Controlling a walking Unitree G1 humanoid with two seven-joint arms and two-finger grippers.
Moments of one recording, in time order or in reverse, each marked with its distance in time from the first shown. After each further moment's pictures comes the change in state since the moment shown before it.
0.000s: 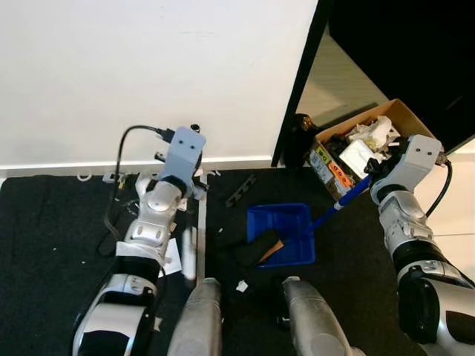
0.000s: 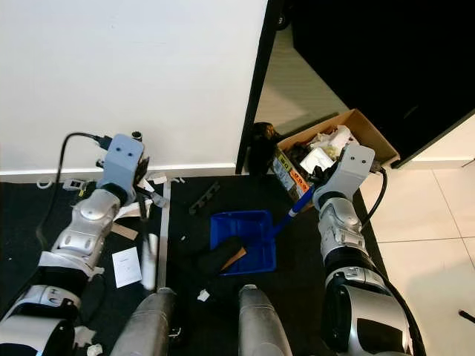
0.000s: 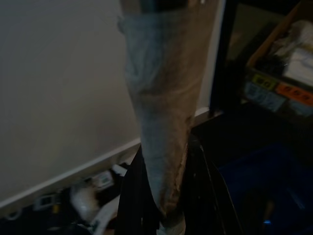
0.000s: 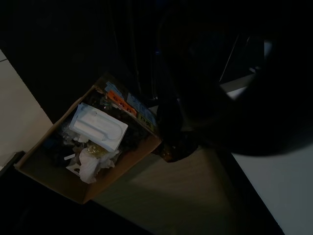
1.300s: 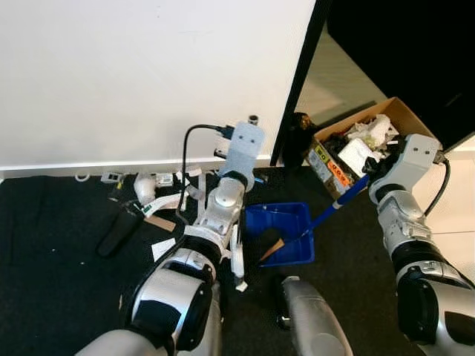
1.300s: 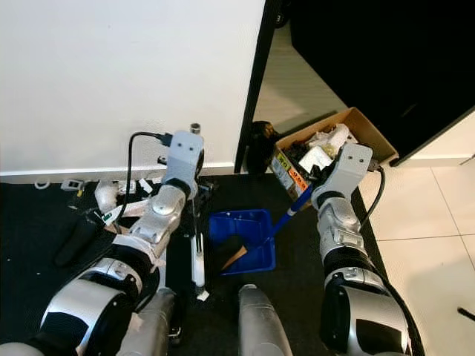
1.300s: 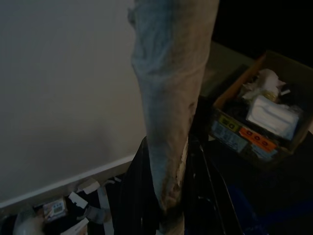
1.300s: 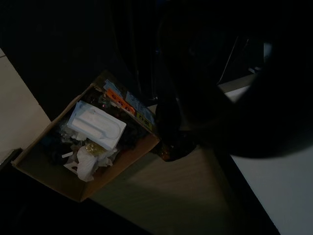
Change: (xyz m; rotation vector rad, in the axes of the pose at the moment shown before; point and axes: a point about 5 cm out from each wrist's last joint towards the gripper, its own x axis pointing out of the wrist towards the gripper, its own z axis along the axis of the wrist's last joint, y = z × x) left arm 0.041 -0.083 0.040 -0.128 -0.115 0.011; right arm 0.000 0.001 0.001 -0.008 -0.011 0.012
